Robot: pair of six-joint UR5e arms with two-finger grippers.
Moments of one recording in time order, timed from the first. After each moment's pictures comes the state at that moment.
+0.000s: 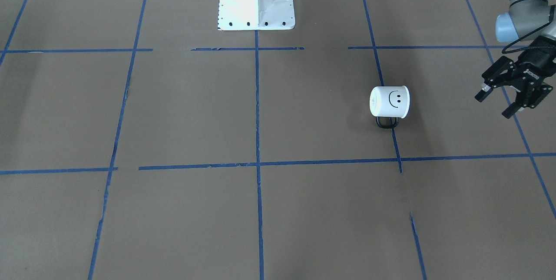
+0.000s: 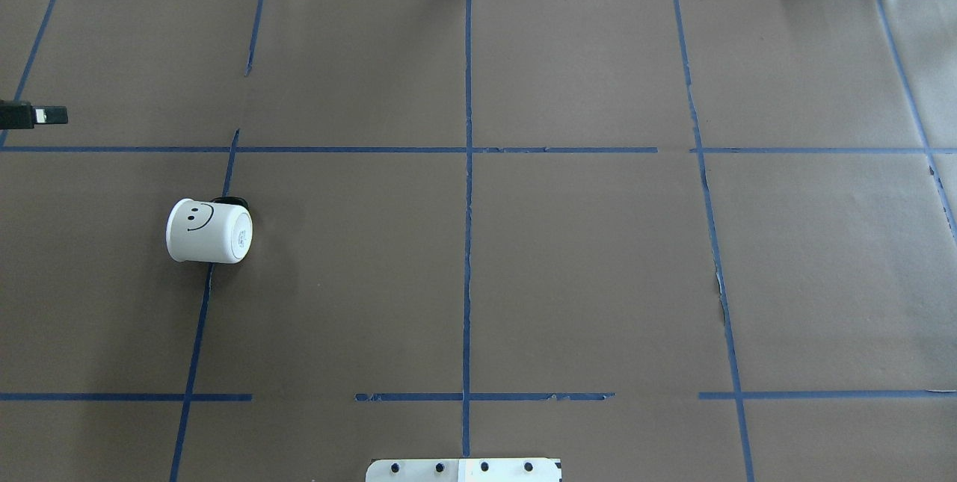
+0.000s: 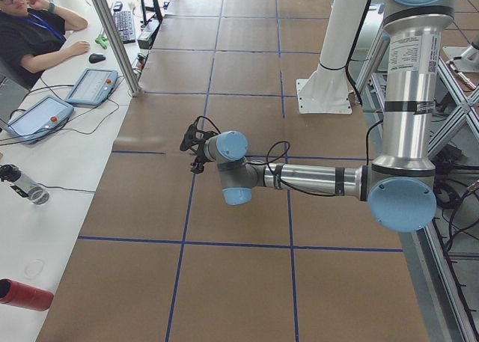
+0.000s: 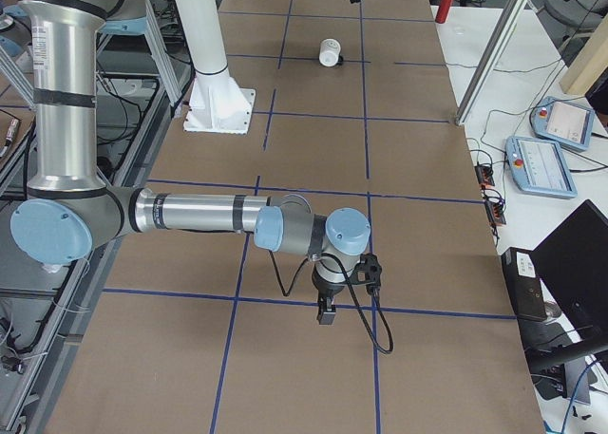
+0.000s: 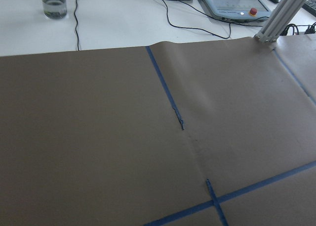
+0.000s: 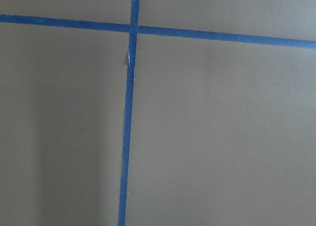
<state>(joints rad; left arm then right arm) -1.14 -1.56 -1.49 -3.09 -2.22 -1.04 1.57 -1.63 1.65 -1.72 2.28 -0.15</state>
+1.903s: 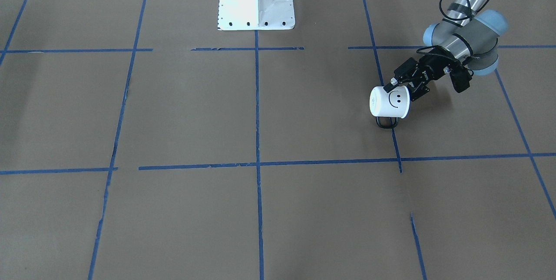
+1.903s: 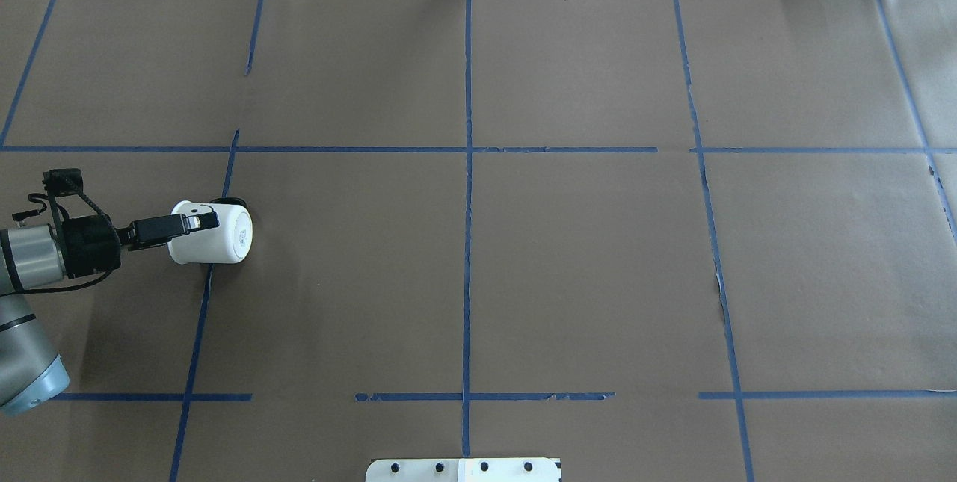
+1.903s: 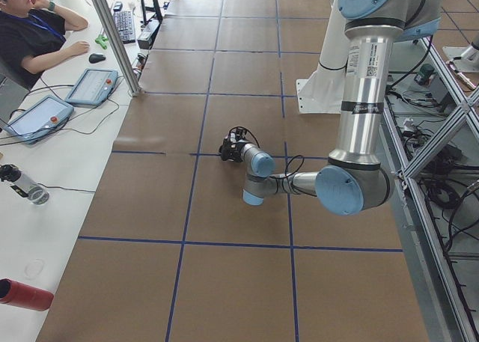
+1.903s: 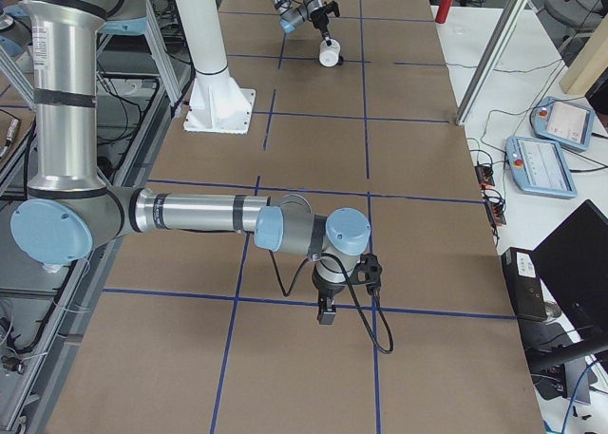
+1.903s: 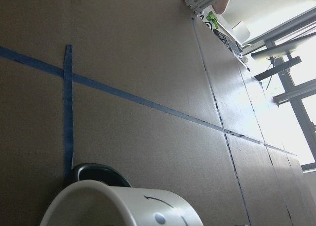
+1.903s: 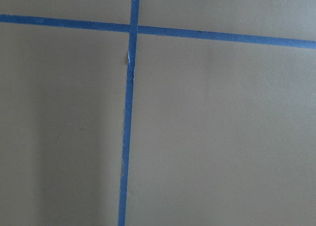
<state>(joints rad) -0.64 -1.65 -1.28 -3.57 -1.77 -1.52 1.57 -1.63 1.65 -1.72 2.28 -0.15</state>
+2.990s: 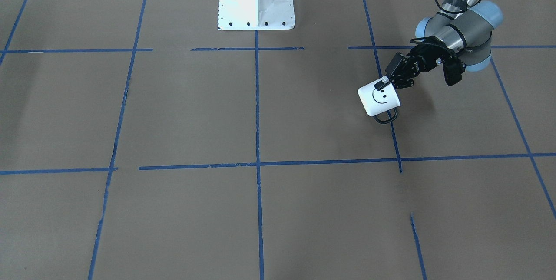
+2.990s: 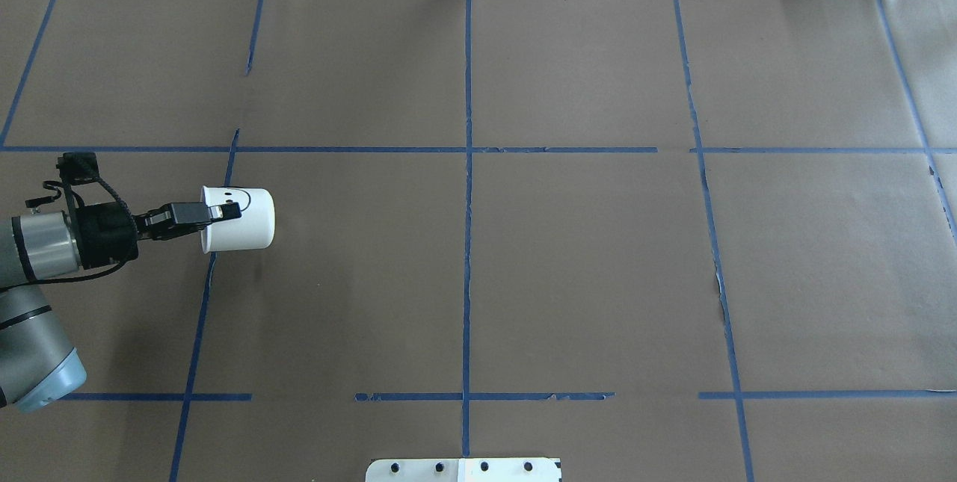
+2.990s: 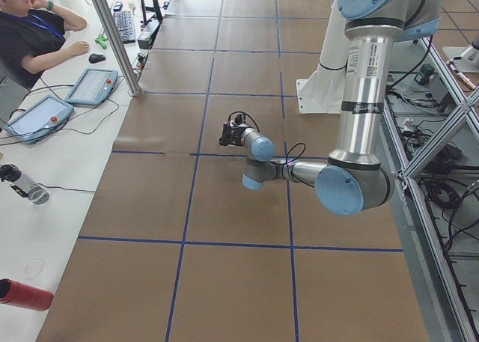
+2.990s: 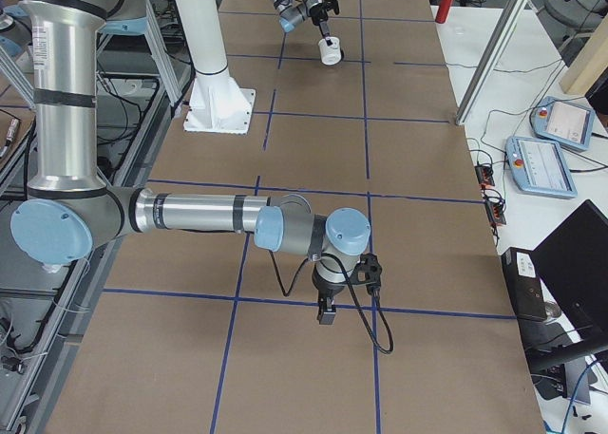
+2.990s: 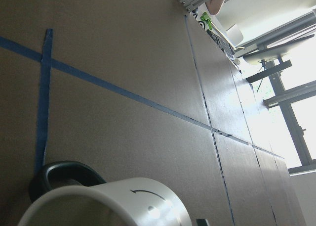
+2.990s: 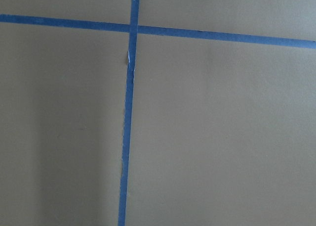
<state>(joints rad) -0.64 -1.65 -1.47 -3.38 -1.78 -1.58 1.57 -1.63 1.65 -1.72 2.28 -0.15</state>
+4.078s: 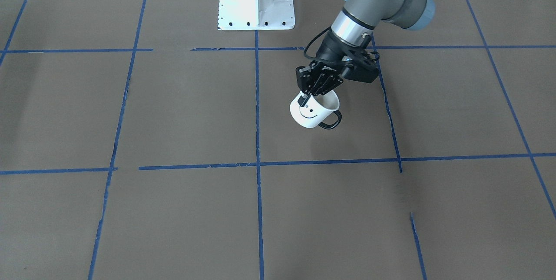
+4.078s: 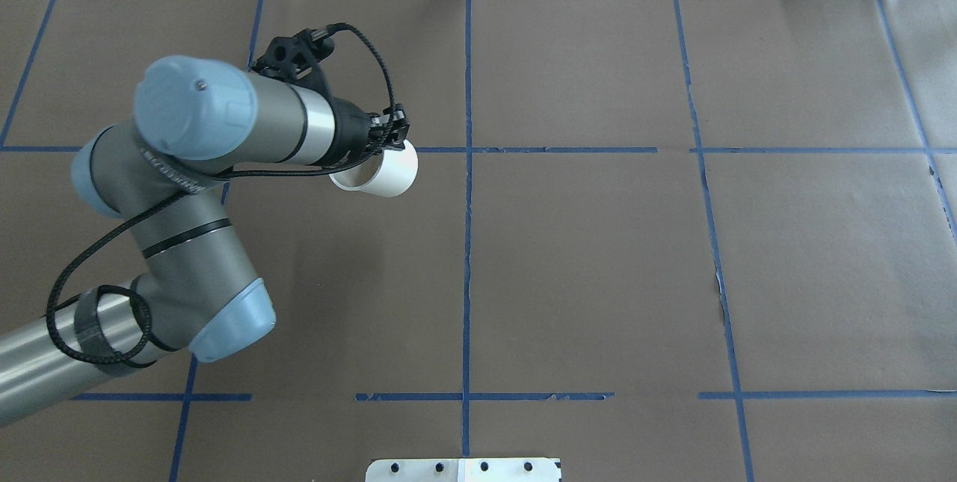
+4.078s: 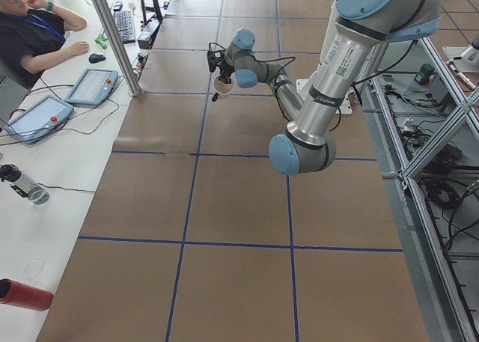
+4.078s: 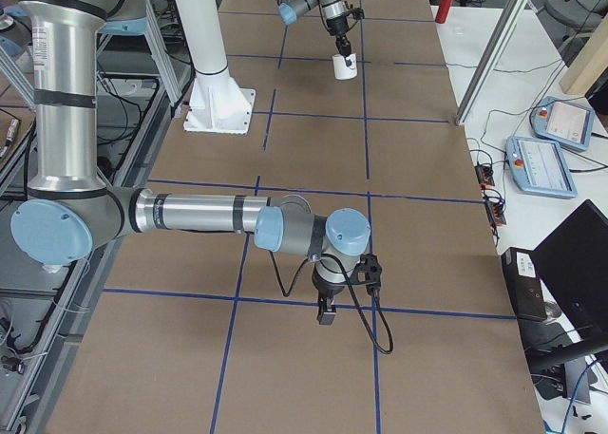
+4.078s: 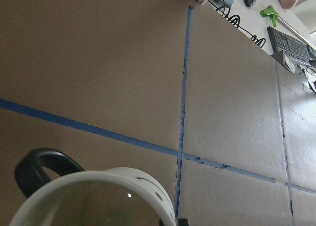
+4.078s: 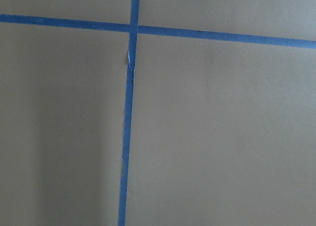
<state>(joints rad) -0.62 -2.20 -1.79 -1.87 -1.77 -1.58 1.57 -1.63 1.65 -1.72 2.28 -0.15</state>
